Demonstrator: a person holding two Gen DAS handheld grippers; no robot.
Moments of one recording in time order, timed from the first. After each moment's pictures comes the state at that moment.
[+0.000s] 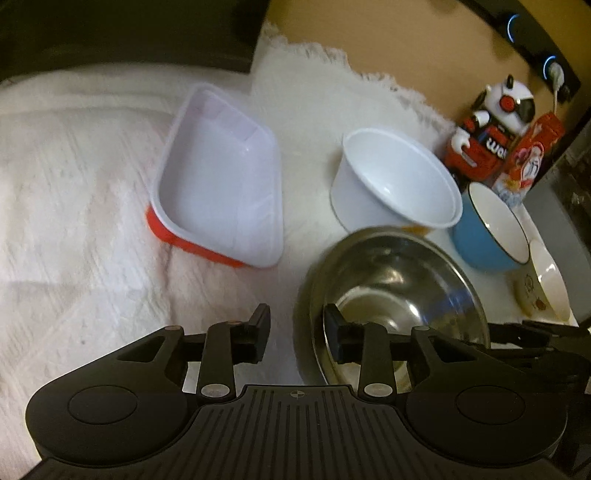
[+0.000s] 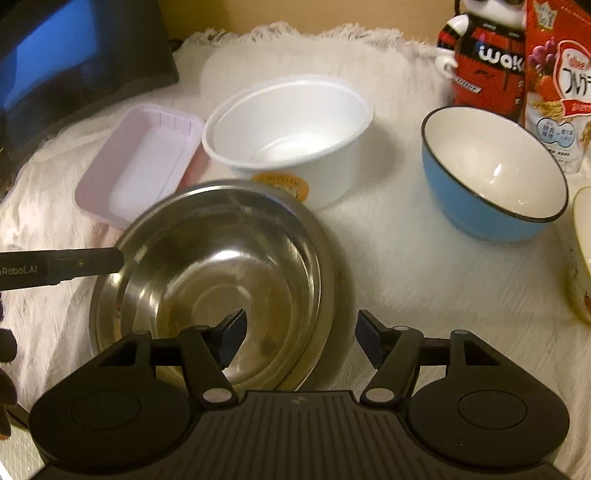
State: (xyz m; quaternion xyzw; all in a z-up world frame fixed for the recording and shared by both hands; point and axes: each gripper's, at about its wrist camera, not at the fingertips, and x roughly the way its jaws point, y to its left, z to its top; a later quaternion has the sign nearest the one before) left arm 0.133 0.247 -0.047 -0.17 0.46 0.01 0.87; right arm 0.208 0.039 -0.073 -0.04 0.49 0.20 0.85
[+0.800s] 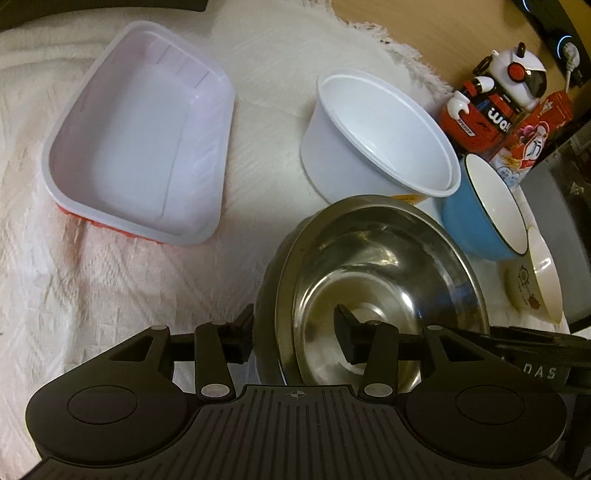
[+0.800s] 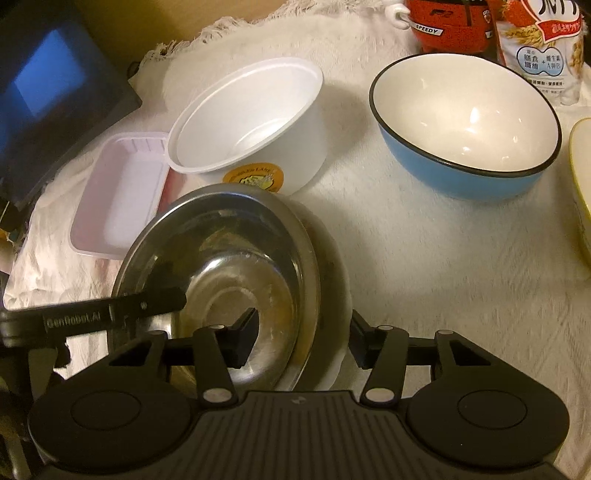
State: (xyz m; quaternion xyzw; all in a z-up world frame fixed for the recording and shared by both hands) left arm 0.173 0.219 -0.076 -0.20 0.51 -0.02 0.84; right arm 0.236 0.001 -0.079 0.06 0.54 0.20 0.81
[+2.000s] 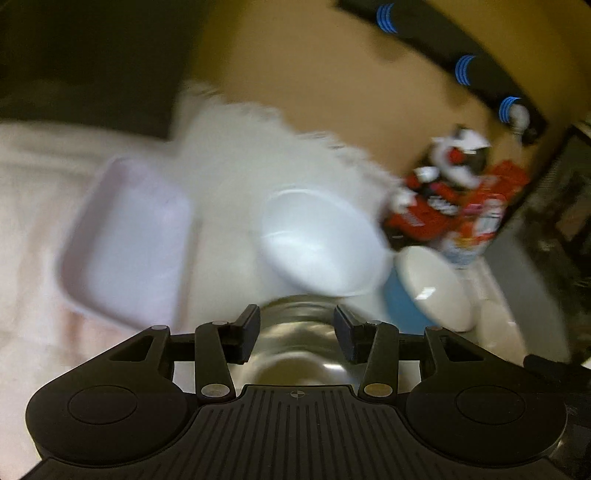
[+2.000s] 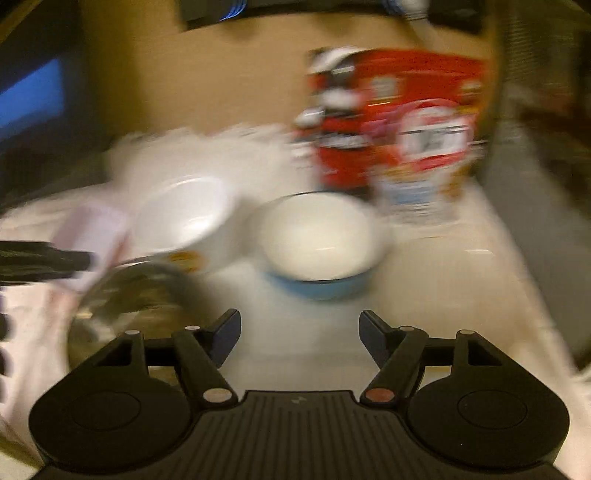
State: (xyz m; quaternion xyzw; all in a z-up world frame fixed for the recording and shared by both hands) left arm 0.156 0.178 -0.004 -0.20 0.36 -0.01 0.91; right arm 0.190 -0.114 0.001 -0.05 0.36 0.06 0.93
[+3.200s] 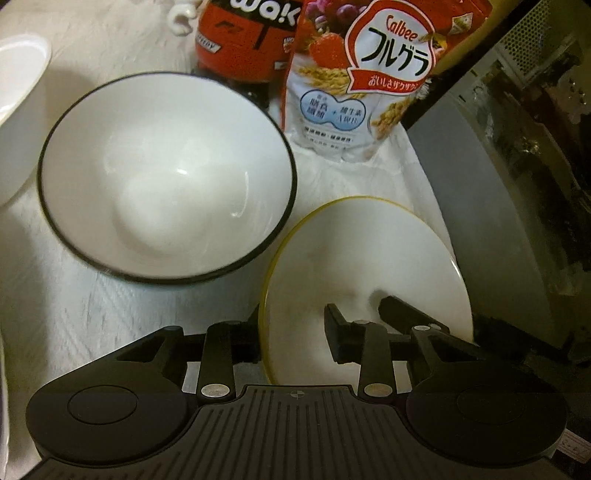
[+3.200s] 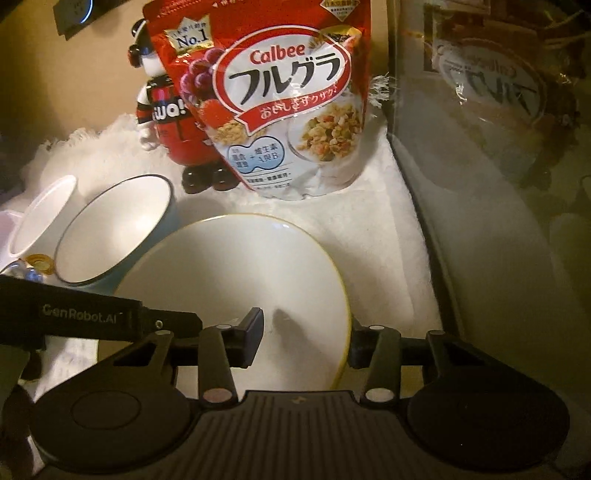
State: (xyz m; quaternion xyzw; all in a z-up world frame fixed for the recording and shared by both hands) left arm 0.286 -0.067 -0.082 -0.21 0.51 -0.08 0.83; right arm 0.288 -0.252 -0.068 0.00 0.42 0.12 0.90
